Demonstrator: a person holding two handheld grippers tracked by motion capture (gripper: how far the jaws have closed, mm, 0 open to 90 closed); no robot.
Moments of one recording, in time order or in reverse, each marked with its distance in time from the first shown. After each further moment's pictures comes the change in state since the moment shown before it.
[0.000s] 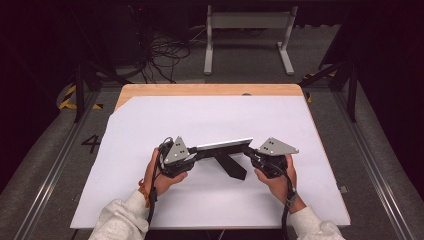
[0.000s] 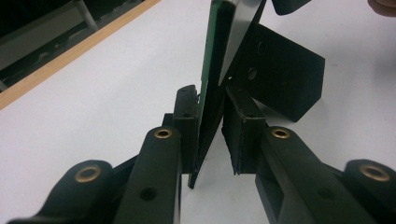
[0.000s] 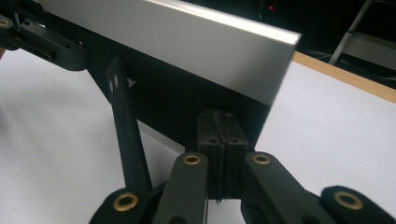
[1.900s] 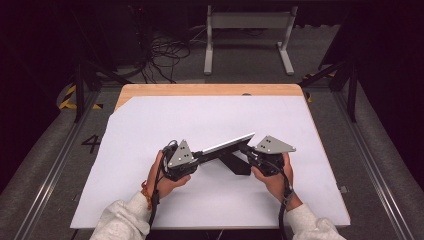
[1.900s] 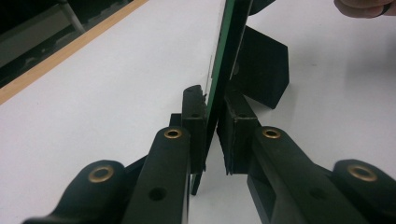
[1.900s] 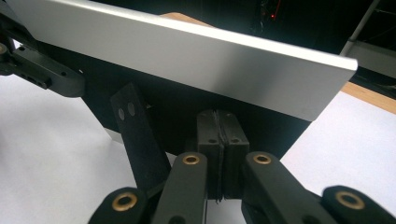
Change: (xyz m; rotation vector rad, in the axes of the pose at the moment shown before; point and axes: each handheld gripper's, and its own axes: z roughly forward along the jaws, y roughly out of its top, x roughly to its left) left arm -0.011 0.003 0.003 0.001 -0.041 0.023; right arm 0.002 0.006 0.005 -0.025 0.006 -0.010
